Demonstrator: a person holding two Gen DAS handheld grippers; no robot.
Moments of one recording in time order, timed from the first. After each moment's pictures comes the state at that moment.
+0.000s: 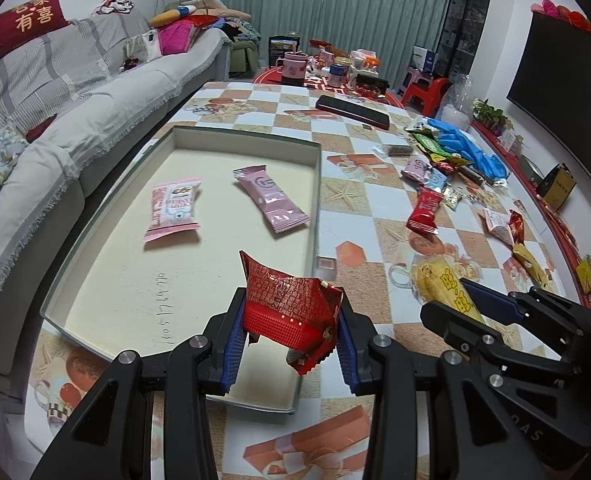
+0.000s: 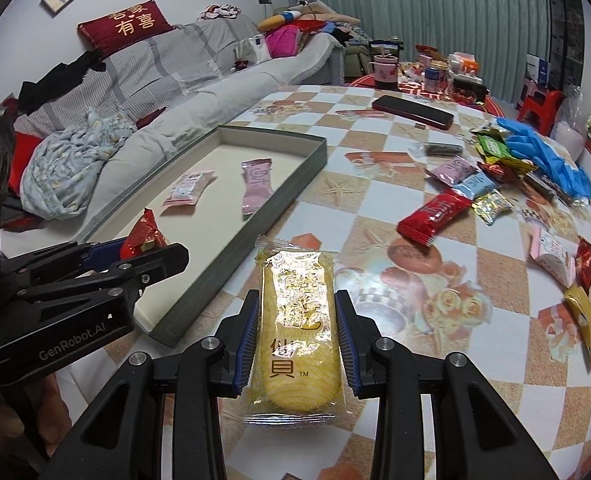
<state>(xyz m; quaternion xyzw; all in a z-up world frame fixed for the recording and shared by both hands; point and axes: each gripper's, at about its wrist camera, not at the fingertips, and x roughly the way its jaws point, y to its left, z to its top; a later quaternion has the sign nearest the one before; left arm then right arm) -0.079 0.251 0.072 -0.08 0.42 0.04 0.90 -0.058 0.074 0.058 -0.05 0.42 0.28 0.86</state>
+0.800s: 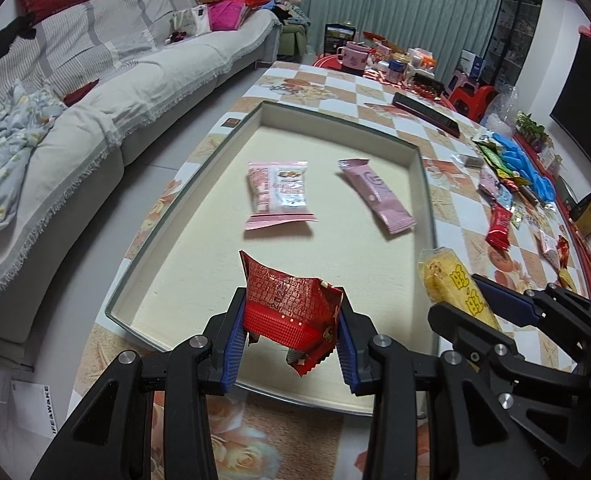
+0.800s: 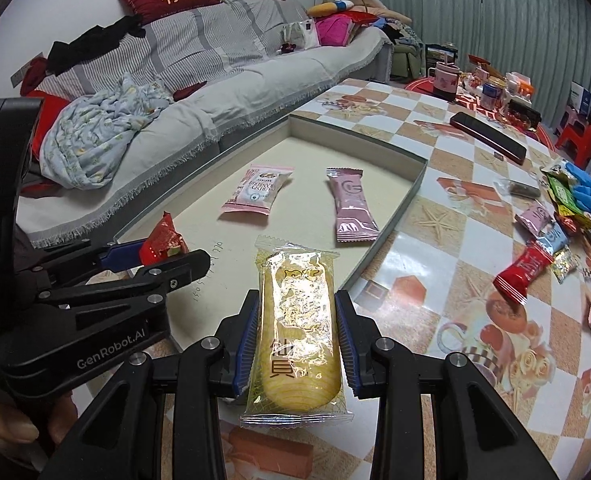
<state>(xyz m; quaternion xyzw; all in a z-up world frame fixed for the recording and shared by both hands) -0.080 0.332 0.055 -0.12 0.45 0.11 0.88 -0.050 0.165 0.053 -0.10 0.42 0.33 0.84</state>
